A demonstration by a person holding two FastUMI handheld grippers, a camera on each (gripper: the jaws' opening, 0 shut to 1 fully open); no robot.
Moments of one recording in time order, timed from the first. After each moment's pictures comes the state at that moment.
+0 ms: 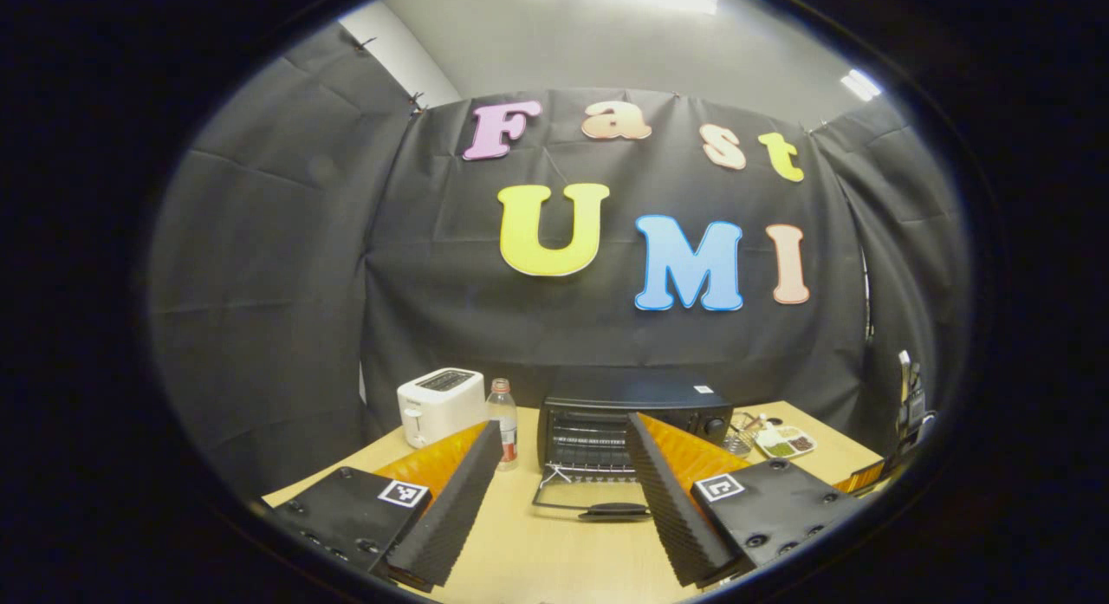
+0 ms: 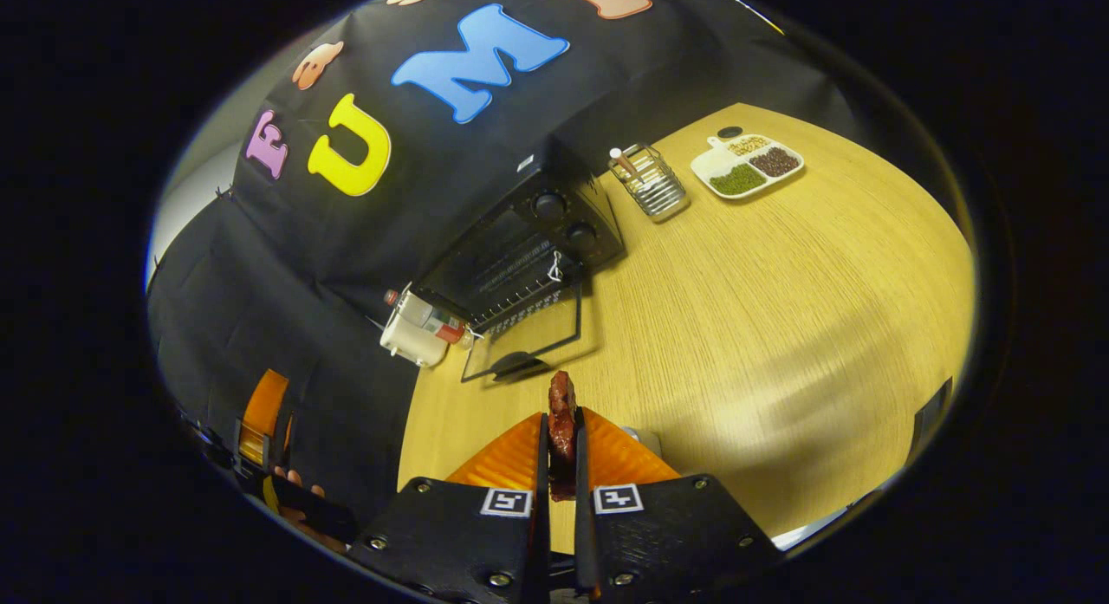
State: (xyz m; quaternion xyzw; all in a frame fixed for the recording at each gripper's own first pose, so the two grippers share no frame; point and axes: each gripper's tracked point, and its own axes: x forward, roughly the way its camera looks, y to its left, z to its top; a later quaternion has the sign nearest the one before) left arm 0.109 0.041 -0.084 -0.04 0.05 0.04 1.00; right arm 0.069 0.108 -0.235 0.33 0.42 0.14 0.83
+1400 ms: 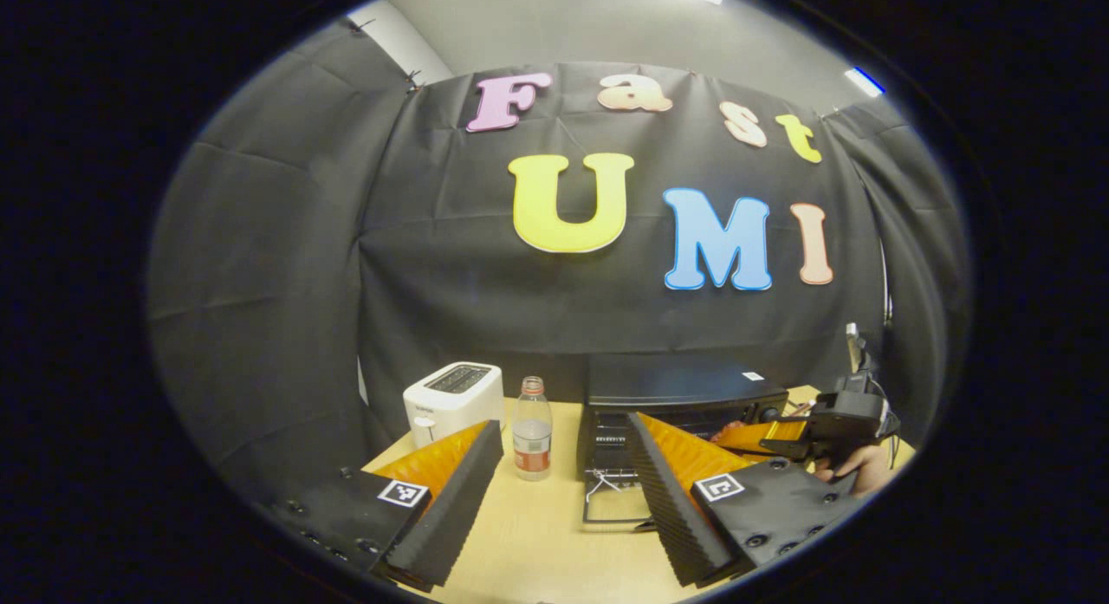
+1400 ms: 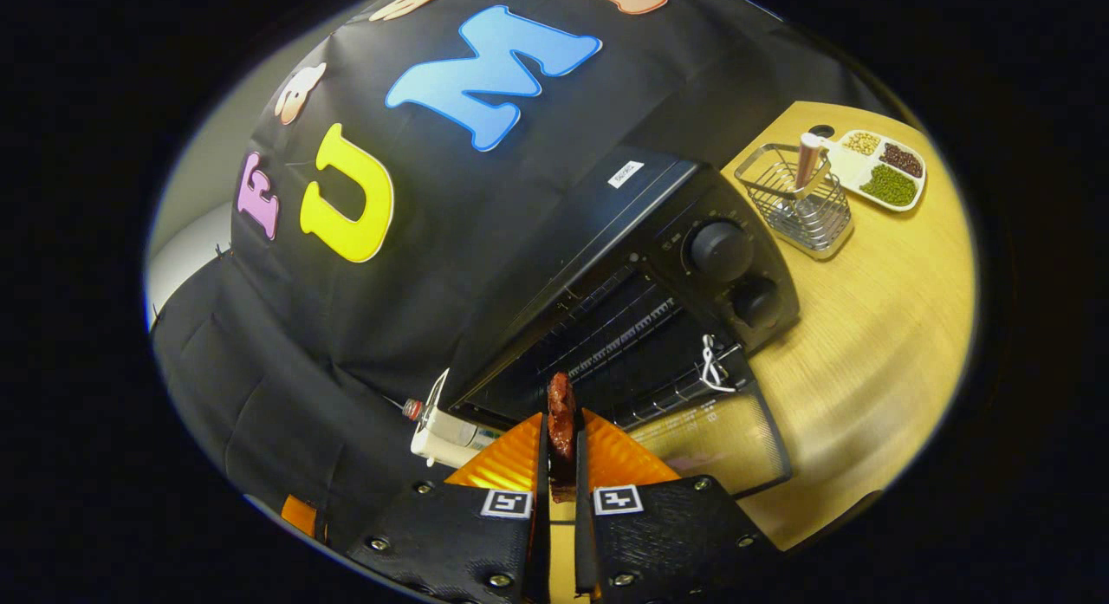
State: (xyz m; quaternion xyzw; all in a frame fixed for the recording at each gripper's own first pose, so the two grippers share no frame) left arm 0.181 0.122 -0.113 -0.03 0.09 0.03 0.99; right arm 0.274 0.253 -0.252 0.42 0.32 0.13 0.84
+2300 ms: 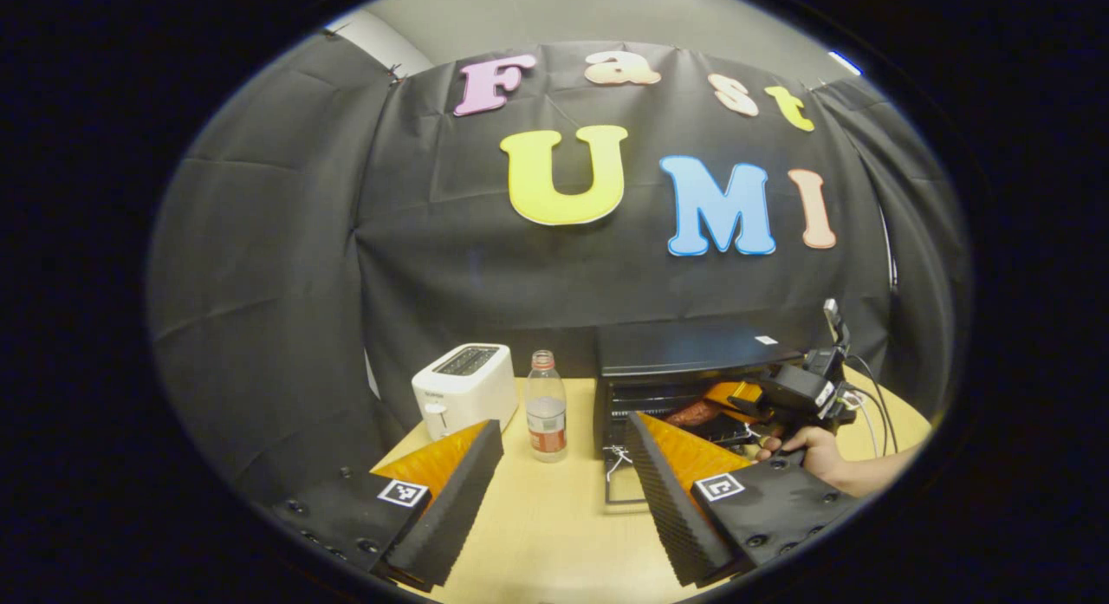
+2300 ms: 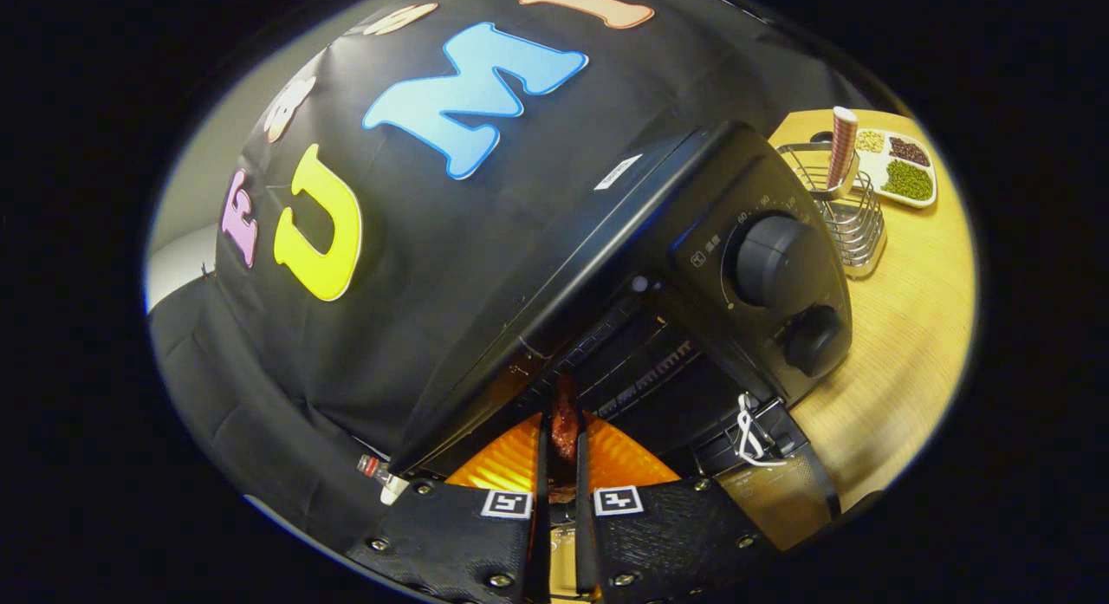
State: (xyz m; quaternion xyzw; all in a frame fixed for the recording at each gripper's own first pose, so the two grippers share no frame) left arm 0.179 0.123 -0.138 0.00 0.14 0.03 0.99; right arm 0.349 0.257 -0.286 0.41 0.25 0.07 0.88
